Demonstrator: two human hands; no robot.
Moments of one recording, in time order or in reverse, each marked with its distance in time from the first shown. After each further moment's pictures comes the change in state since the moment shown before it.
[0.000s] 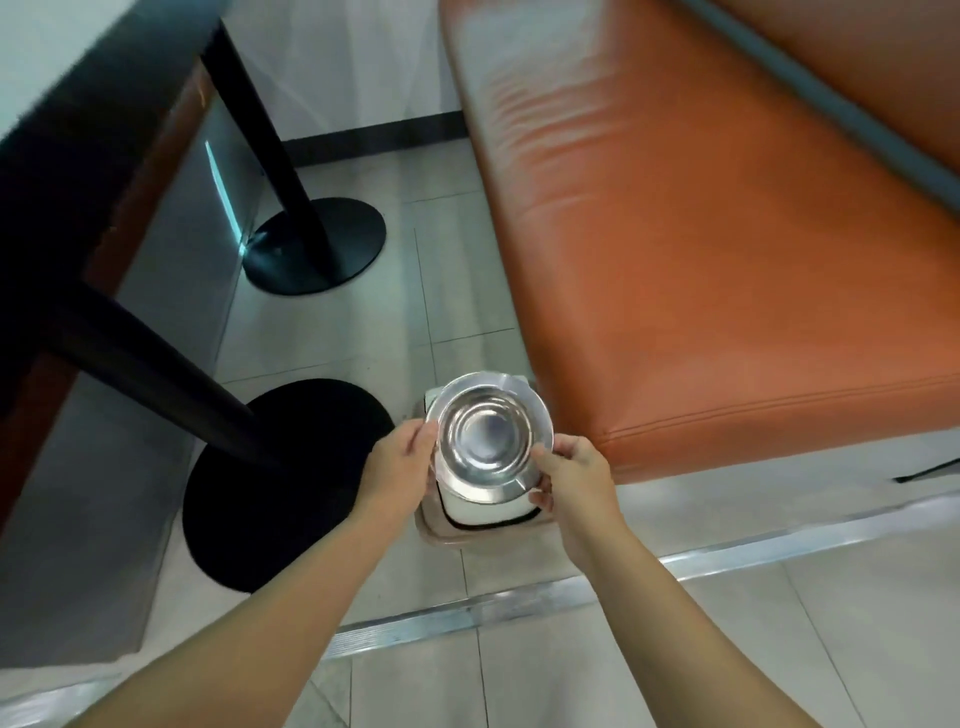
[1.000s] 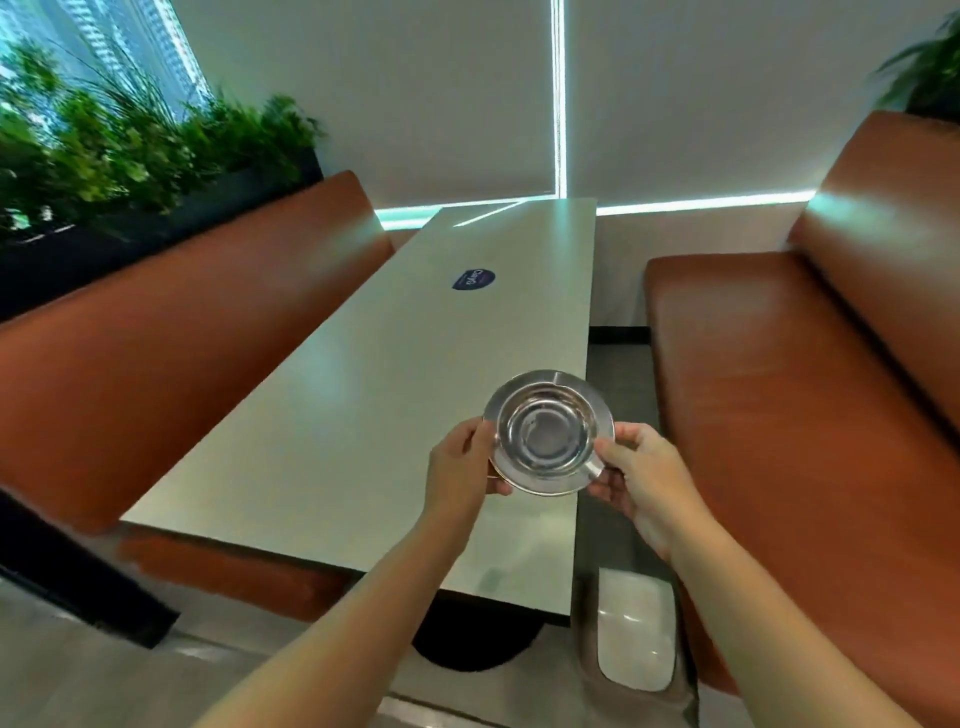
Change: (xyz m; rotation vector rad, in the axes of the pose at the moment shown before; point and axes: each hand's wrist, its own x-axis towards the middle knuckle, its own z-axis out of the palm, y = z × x) left_hand -0.213 0.270 -0.260 -0.440 0.395 0.247; right_hand -0.257 -0.311 0.112 -0.083 -0.491 -0.286
